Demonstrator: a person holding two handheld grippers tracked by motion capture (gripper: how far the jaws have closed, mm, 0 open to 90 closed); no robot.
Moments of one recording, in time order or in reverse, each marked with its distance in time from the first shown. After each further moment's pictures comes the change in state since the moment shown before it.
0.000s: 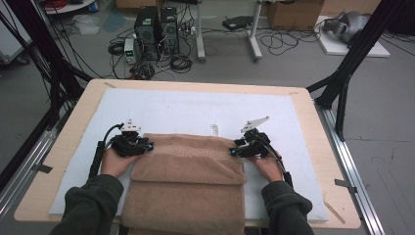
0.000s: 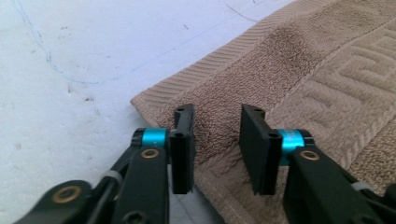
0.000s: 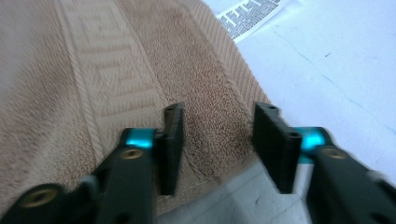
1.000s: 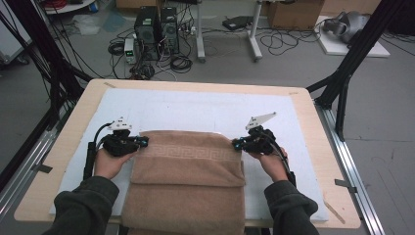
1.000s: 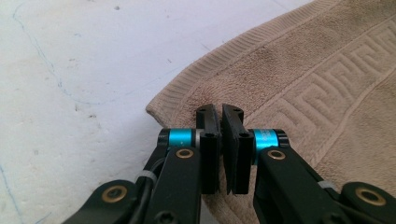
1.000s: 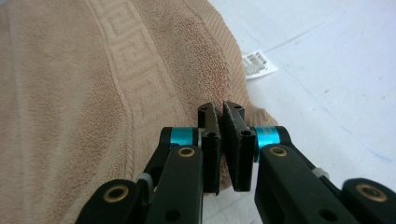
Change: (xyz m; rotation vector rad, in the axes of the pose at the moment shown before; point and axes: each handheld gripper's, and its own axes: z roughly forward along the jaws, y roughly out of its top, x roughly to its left) left arm -0.002 0.005 -0.037 -0.111 -0.070 -0.043; right arm 0.008 0.014 -0.036 -0.077 0.078 -0.012
